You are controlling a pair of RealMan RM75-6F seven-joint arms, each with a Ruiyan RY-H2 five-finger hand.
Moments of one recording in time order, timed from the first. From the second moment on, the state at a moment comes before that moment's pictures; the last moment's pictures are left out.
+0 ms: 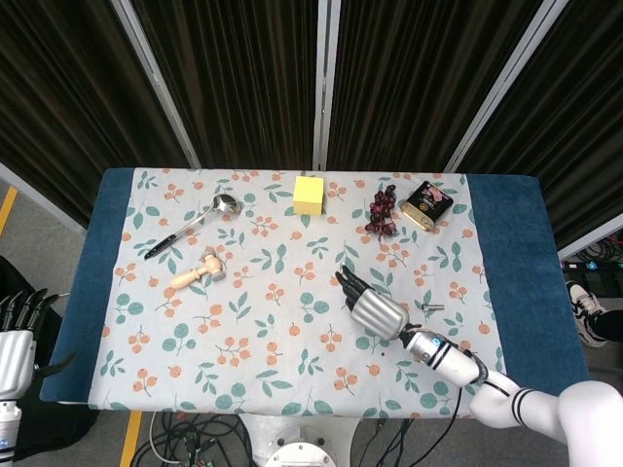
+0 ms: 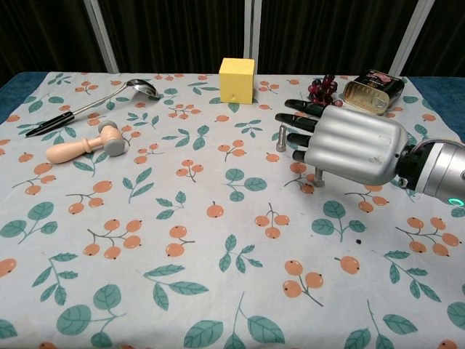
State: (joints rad) left arm 0.00 -1.22 -0.05 -1.50 1.48 1.56 0.01; right arm 0.73 -1.64 -0.05 -1.07 -1.79 1.11 -0.75
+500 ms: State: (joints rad) left arm 0.00 -1.22 -0.05 -1.50 1.48 1.56 0.01; right arm 0.70 -1.64 -0.04 -1.10 -1.78 1.14 -0.74
